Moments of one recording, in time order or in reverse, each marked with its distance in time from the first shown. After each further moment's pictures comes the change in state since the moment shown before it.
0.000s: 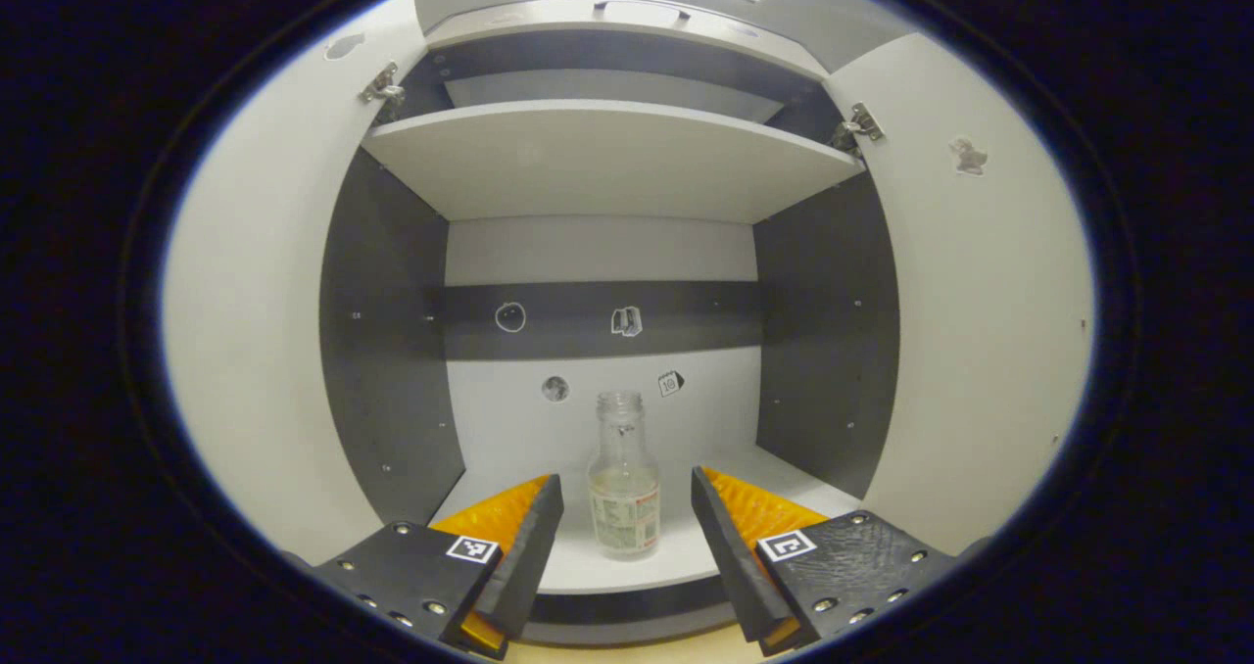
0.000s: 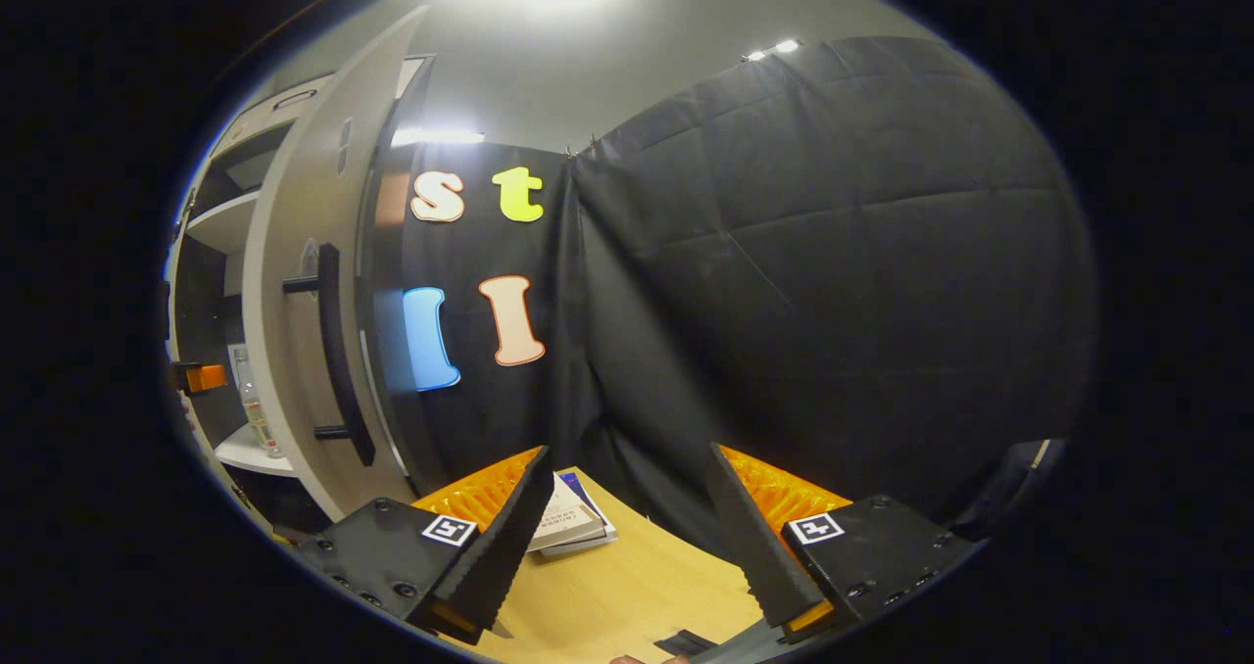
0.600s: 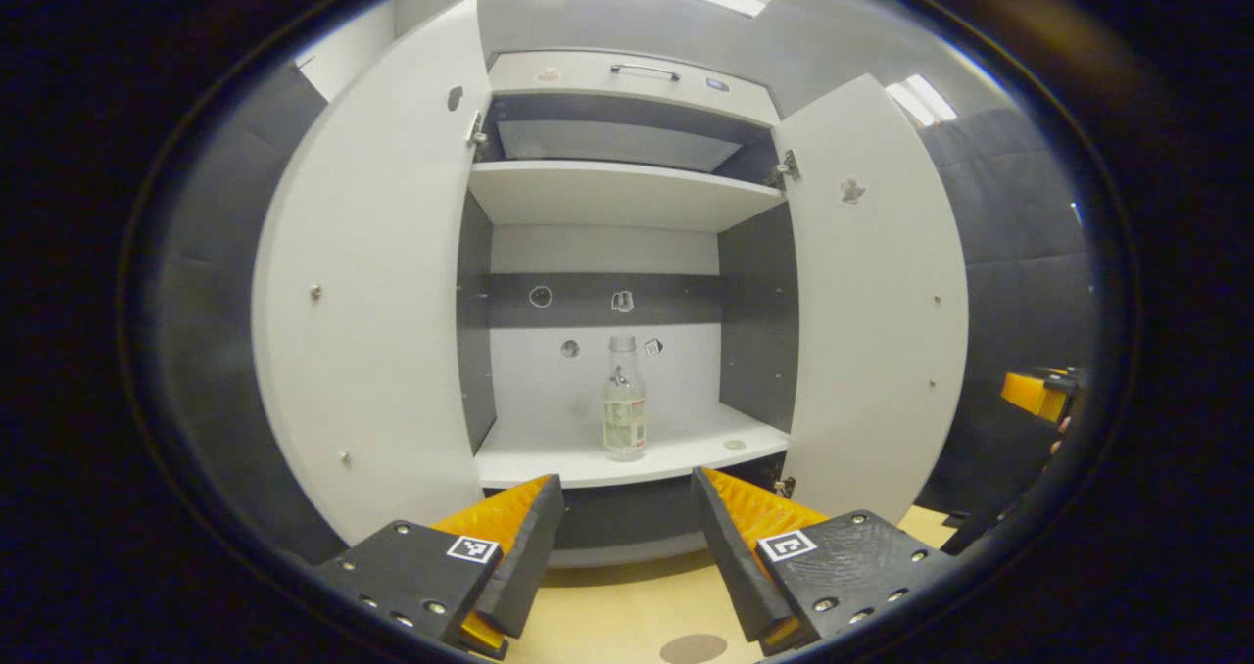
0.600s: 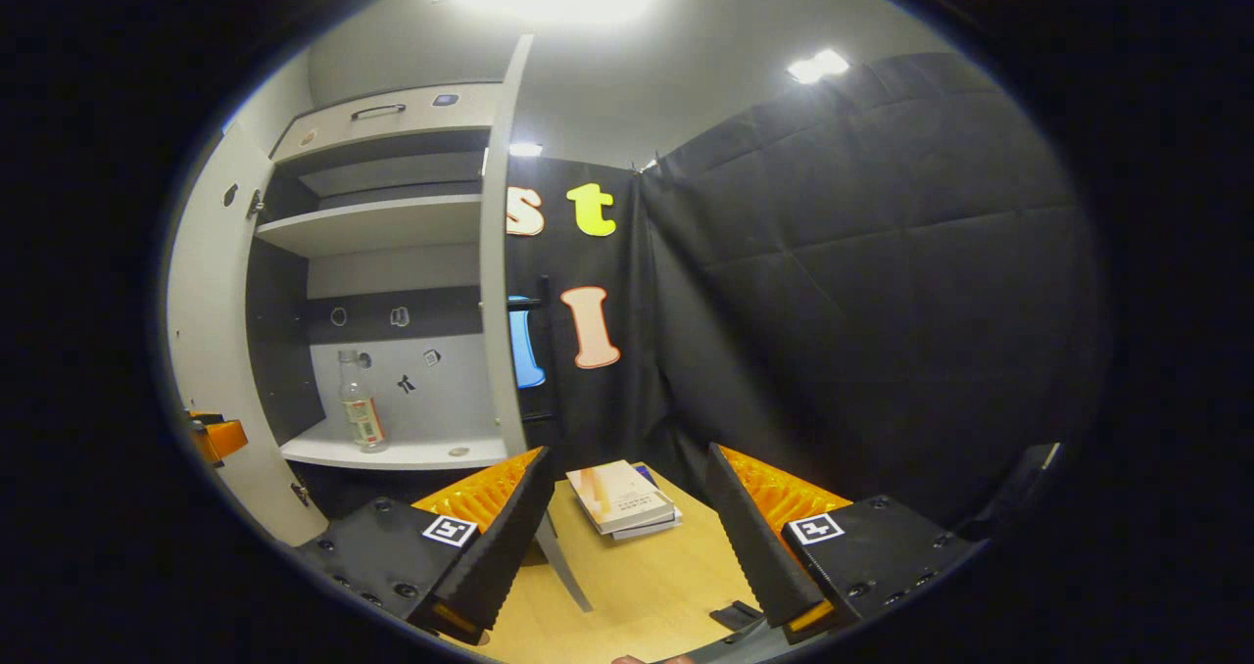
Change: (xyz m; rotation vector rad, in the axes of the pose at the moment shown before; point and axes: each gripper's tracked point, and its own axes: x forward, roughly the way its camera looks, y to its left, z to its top) left arm -0.195 0.006 -0.031 -0.046 0.029 -0.047; right arm -0.099 0.068 0.007 -0.025 -0.016 0.132
